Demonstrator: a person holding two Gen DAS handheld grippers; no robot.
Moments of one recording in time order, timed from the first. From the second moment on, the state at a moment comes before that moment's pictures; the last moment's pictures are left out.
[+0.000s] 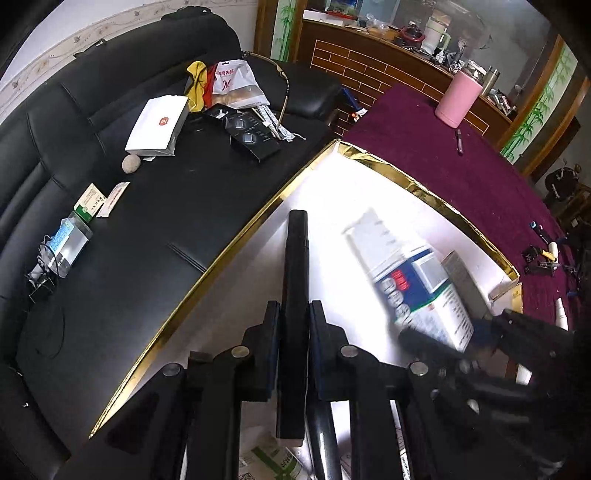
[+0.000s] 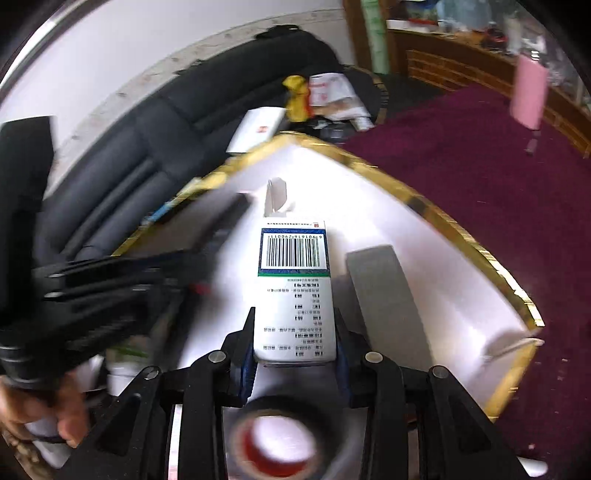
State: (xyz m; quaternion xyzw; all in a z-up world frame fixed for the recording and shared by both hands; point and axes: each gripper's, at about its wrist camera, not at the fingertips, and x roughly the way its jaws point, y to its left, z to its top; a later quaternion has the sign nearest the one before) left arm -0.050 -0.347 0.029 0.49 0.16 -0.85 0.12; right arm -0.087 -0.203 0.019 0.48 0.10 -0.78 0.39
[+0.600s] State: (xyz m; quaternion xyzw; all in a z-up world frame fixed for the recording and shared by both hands) left arm -0.023 -0.338 0.051 0.47 0.15 -0.86 0.12; right arm -0.053 -0.185 0.047 0.44 0.13 -0.80 0.39
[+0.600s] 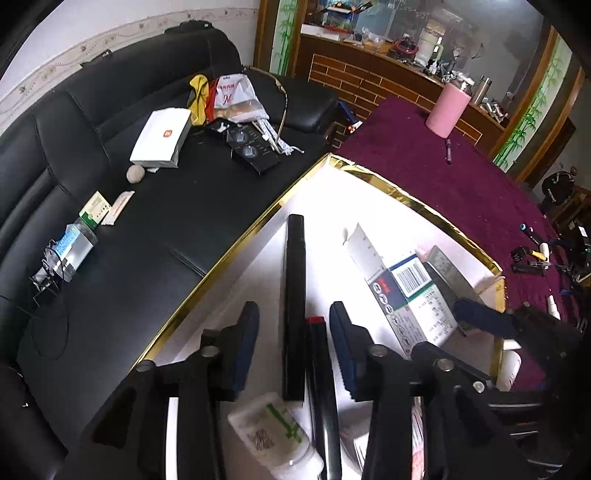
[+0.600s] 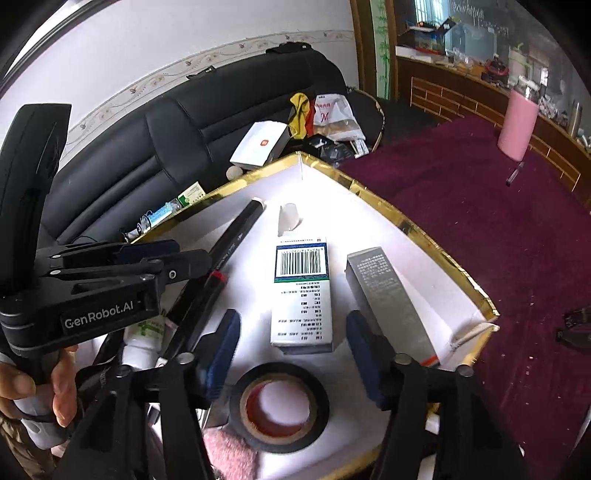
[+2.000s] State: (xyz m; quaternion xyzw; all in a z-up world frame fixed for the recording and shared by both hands) left arm 0.022 -0.151 0.082 0.46 0.03 -0.88 -0.08; right arm -0.009 0.059 0.055 0.42 0.02 -0.87 0.26
